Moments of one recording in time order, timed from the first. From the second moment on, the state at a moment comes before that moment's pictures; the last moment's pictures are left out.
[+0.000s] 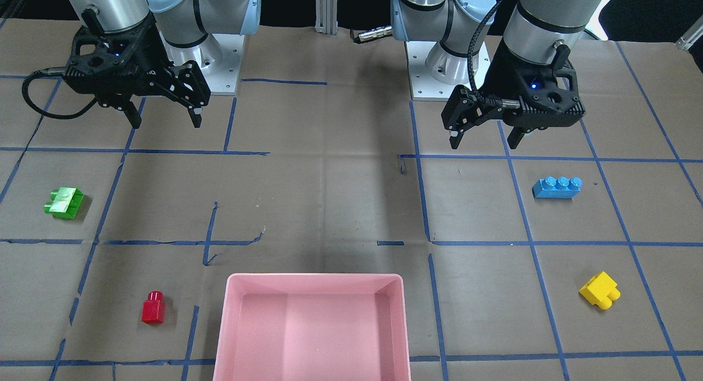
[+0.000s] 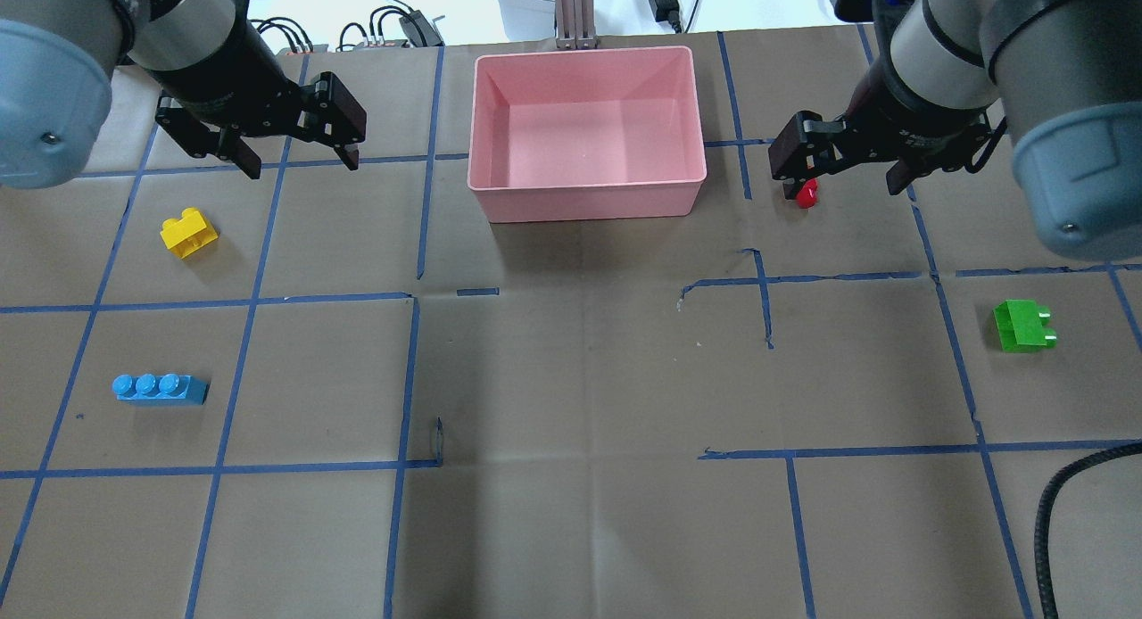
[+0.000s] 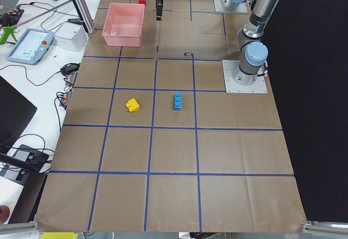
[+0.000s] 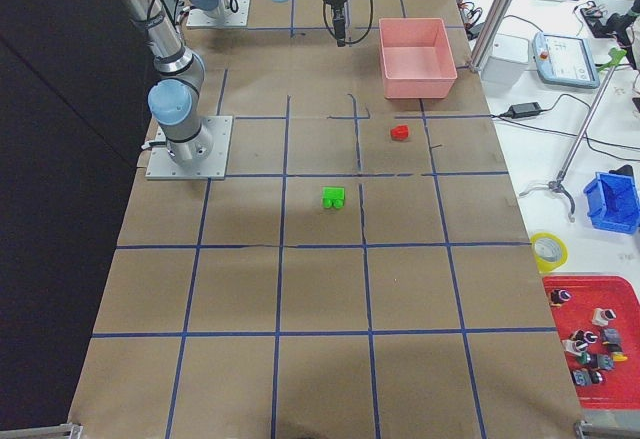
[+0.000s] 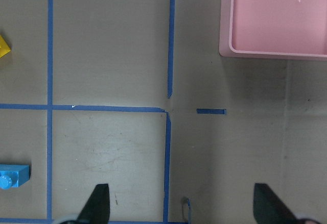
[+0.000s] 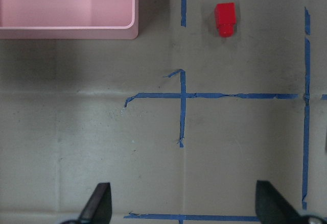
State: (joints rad) left arm -1.56 -1.59 -1.56 -1.47 1.55 -0.02; right arm 1.57 -1.68 1.73 -1.77 -1.54 -0.02
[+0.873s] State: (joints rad) left arm -1.55 -1.58 -1.56 -1.47 1.55 -0.02; right arm 1.57 -1.60 1.67 -1.77 -1.53 -0.01
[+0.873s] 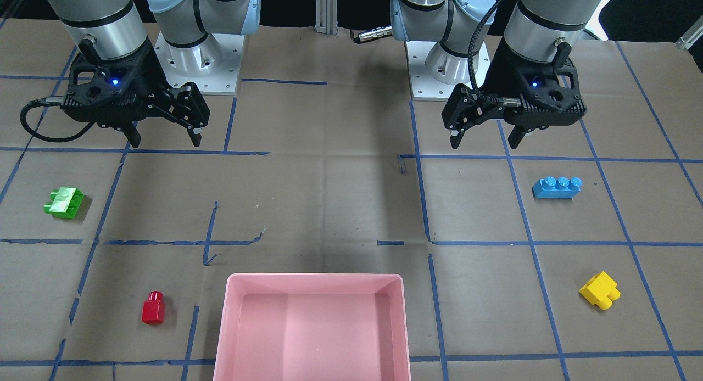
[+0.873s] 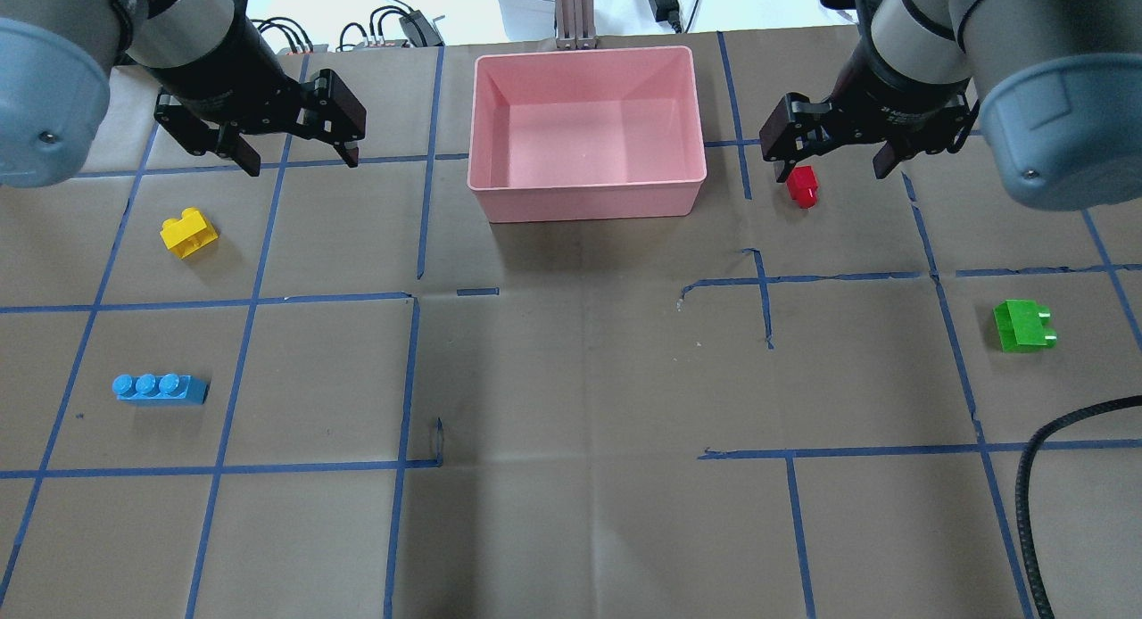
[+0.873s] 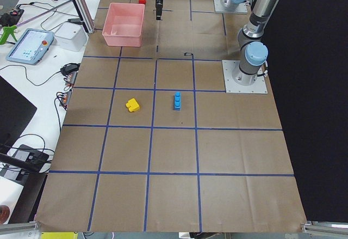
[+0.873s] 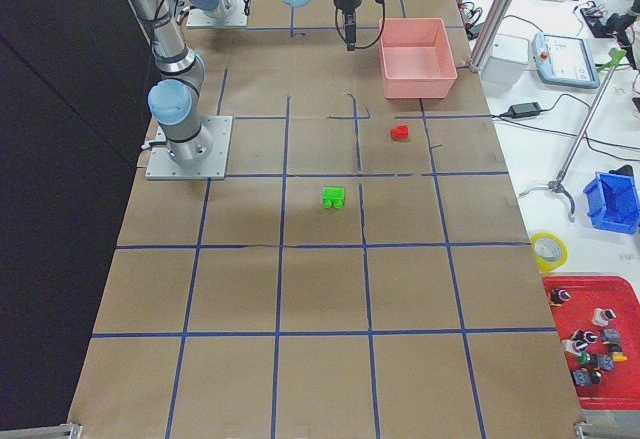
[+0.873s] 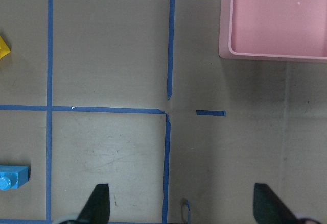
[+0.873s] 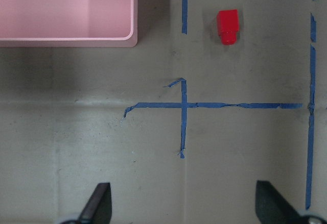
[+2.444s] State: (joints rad) left arm -0.85 -1.53 -1.72 -1.49 1.56 0.82; right arm 1.57 -1.59 1.67 -1.77 -1.54 -0.03
